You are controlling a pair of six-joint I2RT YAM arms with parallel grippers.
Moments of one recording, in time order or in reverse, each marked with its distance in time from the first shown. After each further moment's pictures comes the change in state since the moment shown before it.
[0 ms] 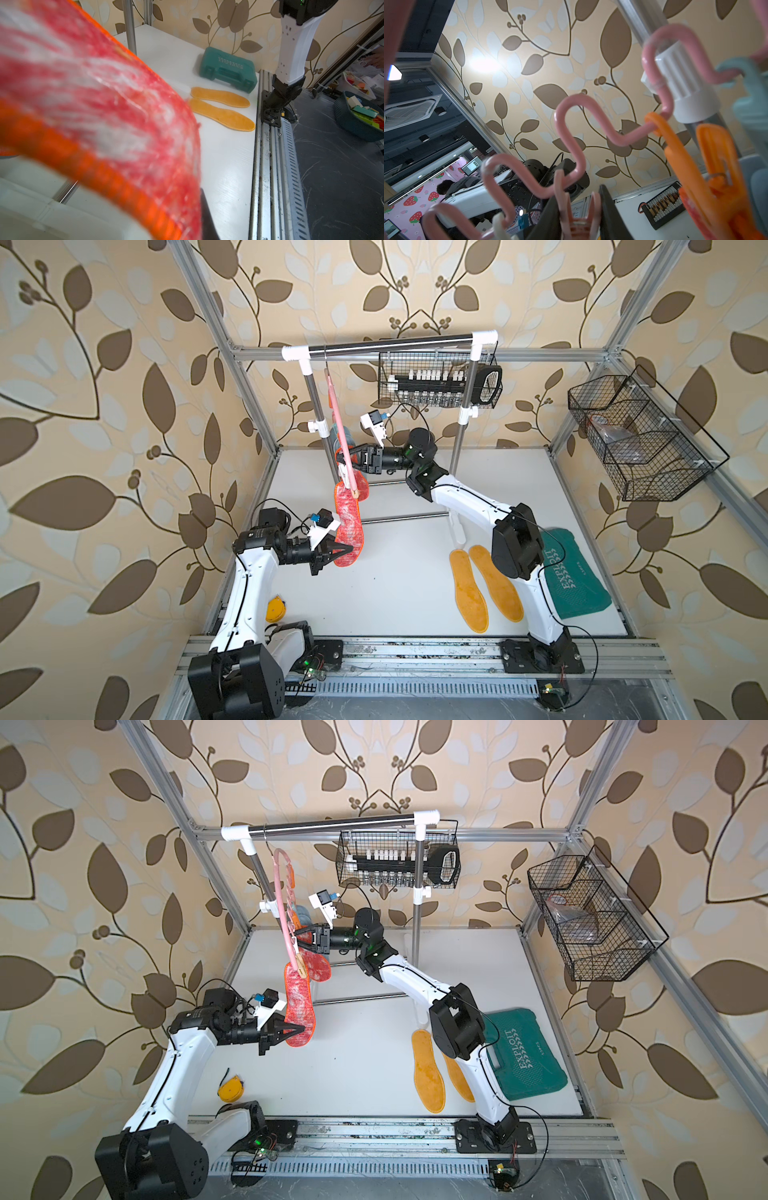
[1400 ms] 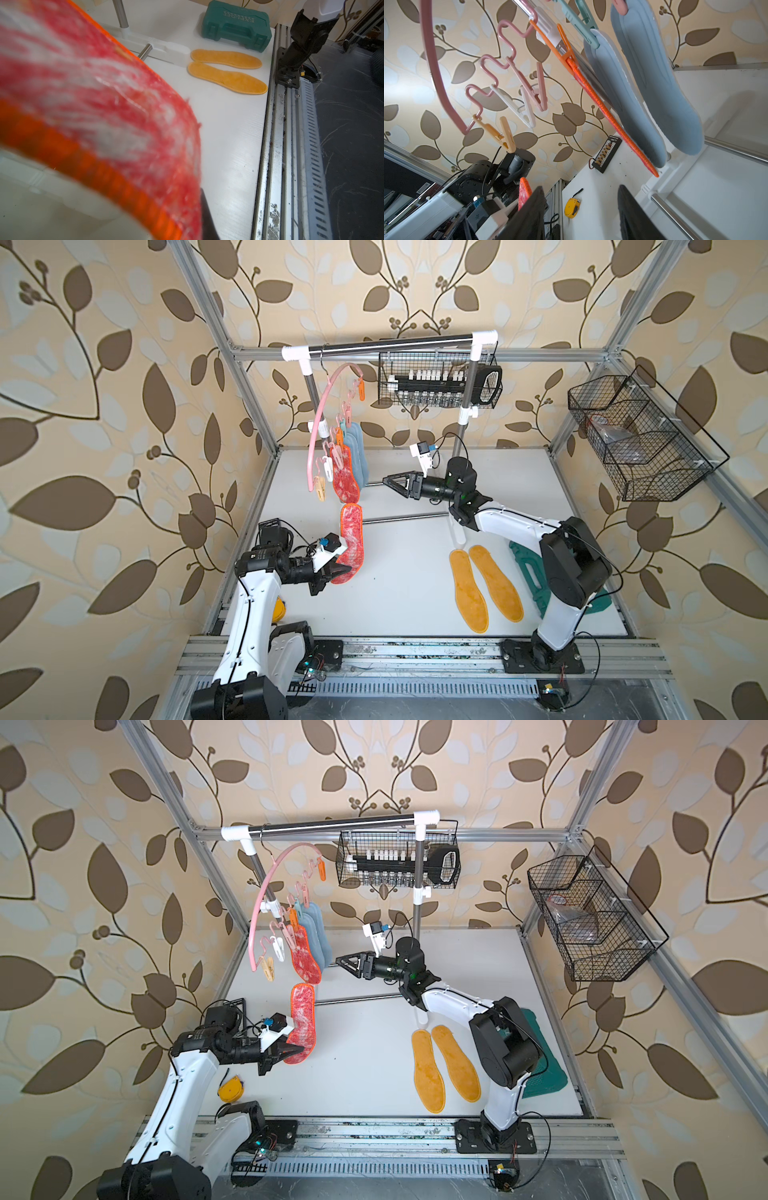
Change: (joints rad) left arm 0.000 -0.142 -0.134 -0.027 -0.147 0.099; right arm -0.118 -0.467 -0.814 -0.029 0.214 -0.187
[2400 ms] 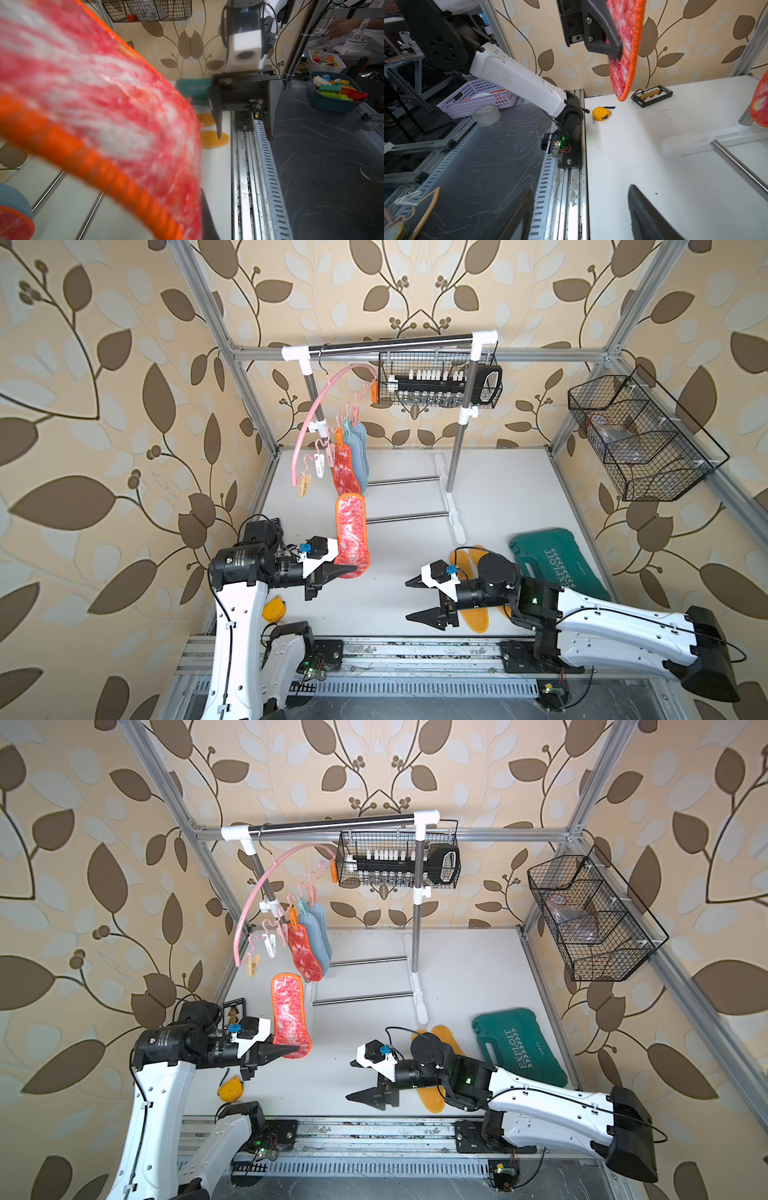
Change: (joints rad) left arm -0.033 -0.079 0.346 -0.452 0.285 0.259; right arm 0.584 -0.825 -0.594 -0.431 0.355 -0.707
